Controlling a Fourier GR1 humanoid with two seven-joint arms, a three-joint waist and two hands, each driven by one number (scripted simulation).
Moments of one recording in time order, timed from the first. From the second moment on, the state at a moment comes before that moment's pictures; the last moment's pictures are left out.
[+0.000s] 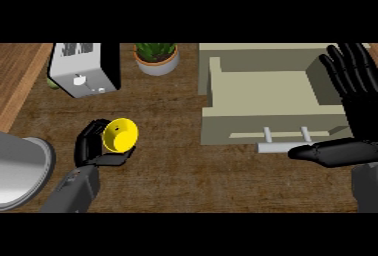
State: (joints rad) left arm -0.52 0.16 0.31 -0.31 0.09 -0.06 -1.09; right arm -0.29 -0.22 -0.13 -1.84 -0.14 0.18 0.12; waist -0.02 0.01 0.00
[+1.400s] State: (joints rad) left arm -1.03 0.00 0.00 -0.80 0.15 0.17 -0.44; right arm -0.27 -0.23 -0.16 -1.81 -0.11 0.18 0.09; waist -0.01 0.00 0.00
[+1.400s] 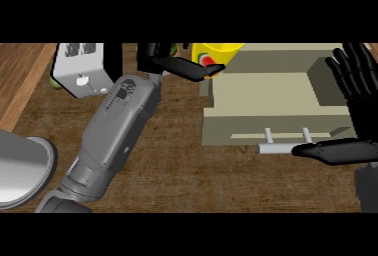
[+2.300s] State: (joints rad) left arm -1.34 0.00 -0.25 -0.35 0.28 0.31 -0.22; right arm -0.34 -0.22 -0.13 -1.78 -0.13 0.22 0.06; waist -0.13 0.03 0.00
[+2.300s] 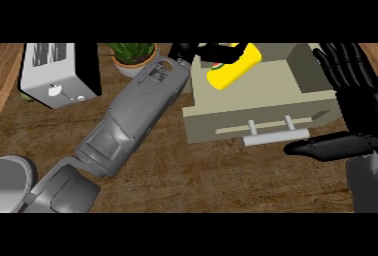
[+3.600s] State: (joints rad) left arm -1.26 0.00 -0.29 -0.41 0.62 0.30 -0.47; right arm -0.36 -0.35 0.14 -1.78 -0.24 0.62 0.19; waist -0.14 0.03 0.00
